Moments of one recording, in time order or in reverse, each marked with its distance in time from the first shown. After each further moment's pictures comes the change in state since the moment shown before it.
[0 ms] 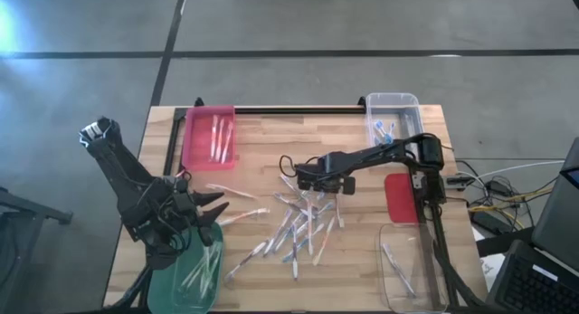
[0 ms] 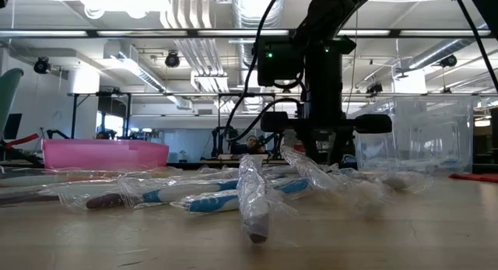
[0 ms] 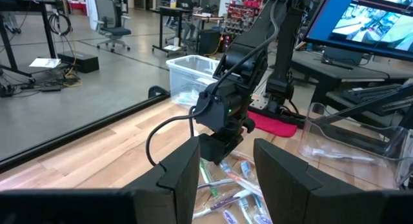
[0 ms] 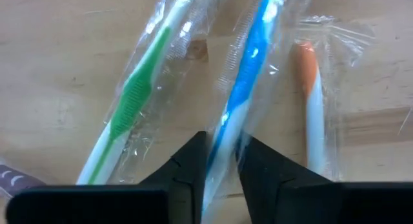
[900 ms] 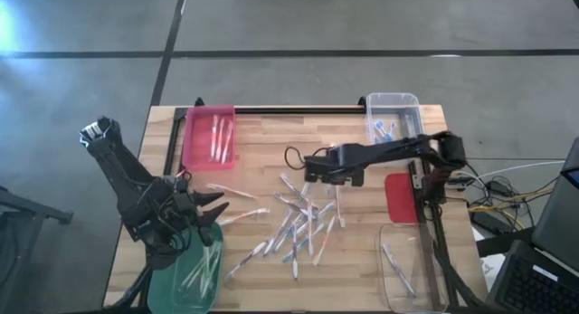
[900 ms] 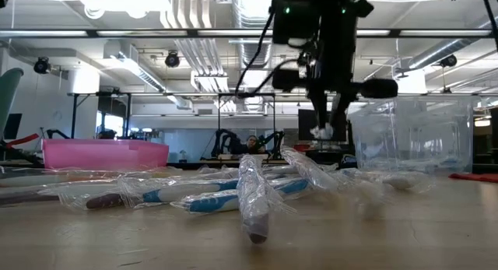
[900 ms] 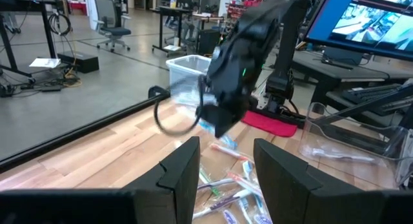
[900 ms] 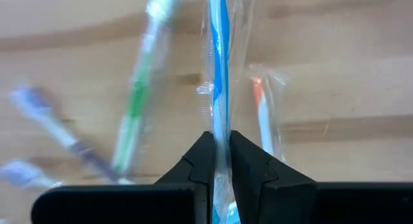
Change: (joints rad) left arm 0.000 0.000 0.000 0.001 0.000 0.000; right arm -0.007 -0.198 -0.003 -0.114 0.113 -0.037
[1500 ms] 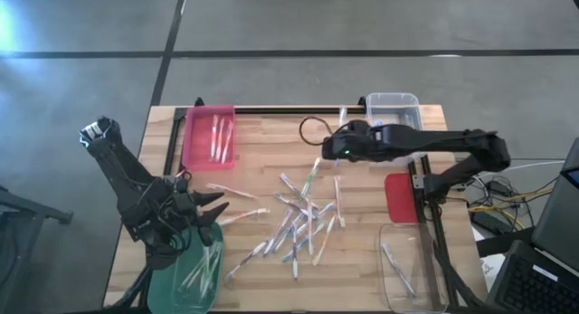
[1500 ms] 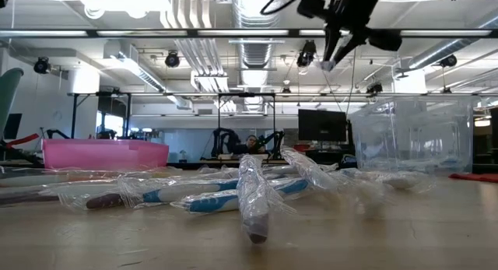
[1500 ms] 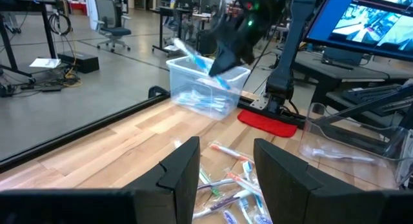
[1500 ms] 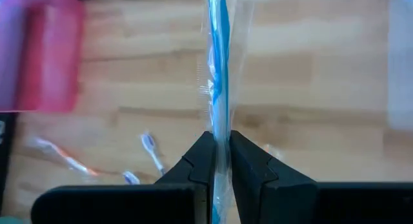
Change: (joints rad) left arm 0.001 0.000 0.000 0.000 0.000 0.000; right arm -0.026 -0.374 0.002 -0.027 0.233 -0.208
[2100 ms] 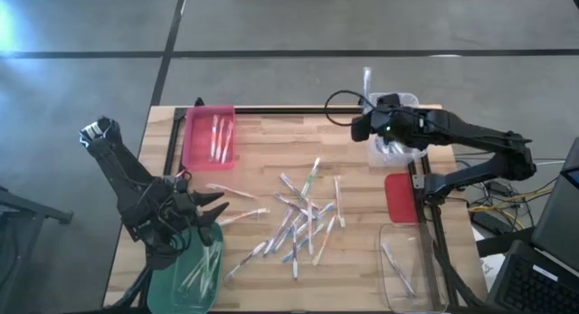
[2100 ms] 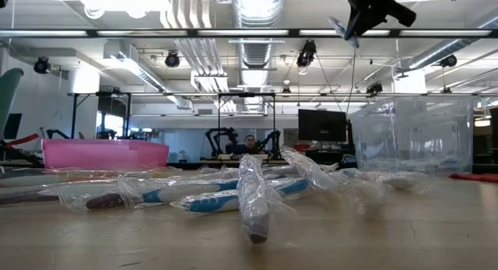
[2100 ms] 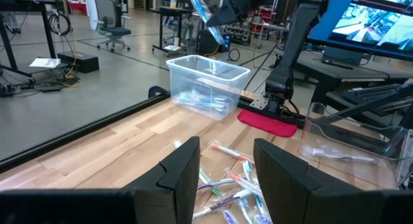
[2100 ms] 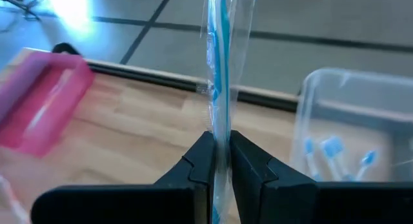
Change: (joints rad) left arm 0.000 0.000 0.000 0.000 0.000 0.000; right arm -0.114 -0.266 0.000 -0.018 0.237 -0.529
